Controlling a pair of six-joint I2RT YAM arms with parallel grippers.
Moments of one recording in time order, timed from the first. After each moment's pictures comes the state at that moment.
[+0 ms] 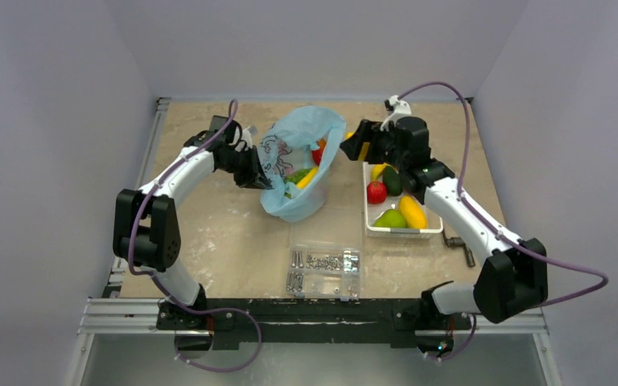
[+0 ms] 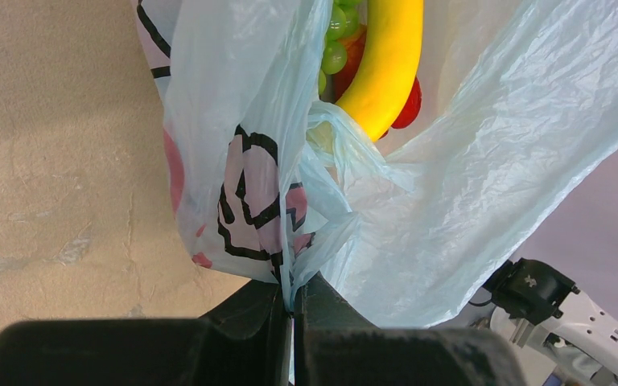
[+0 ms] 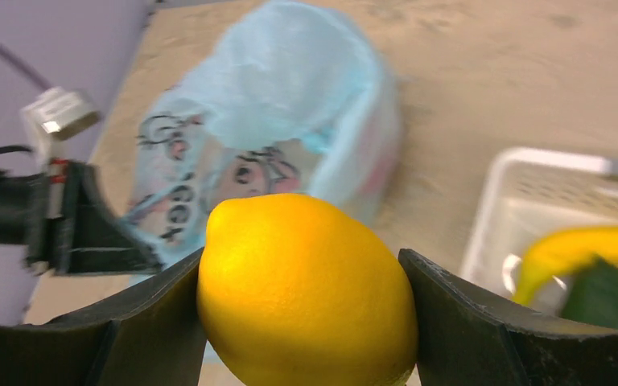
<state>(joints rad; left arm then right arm) -0.21 1.69 1.27 -0.68 0.54 -0.43 0.40 1.38 1.12 -0.07 -0.21 0.43</state>
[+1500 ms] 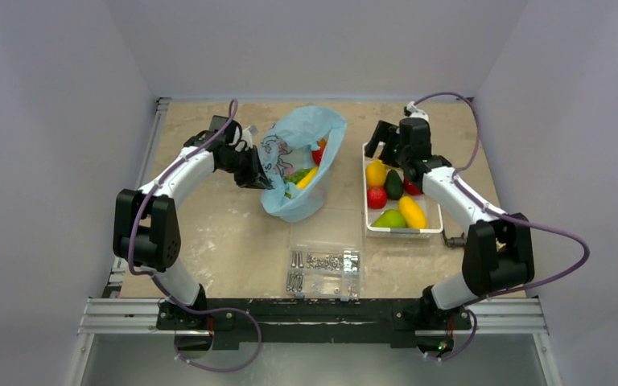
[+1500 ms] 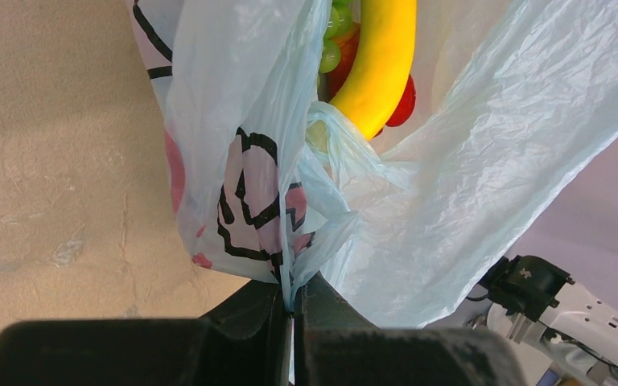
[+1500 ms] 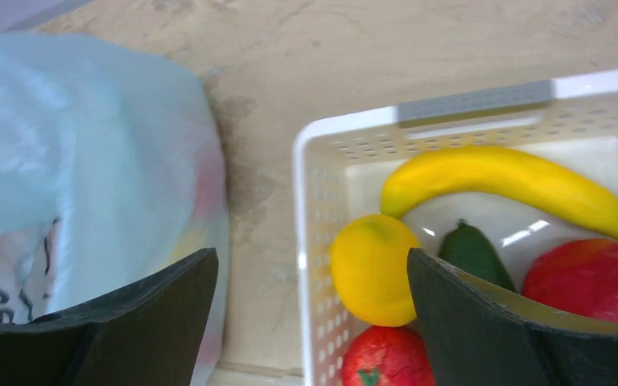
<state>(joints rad) -0.21 1.69 1.27 -0.67 0.55 -0.43 0.21 1.51 1.06 -0.13 0.05 0.51</state>
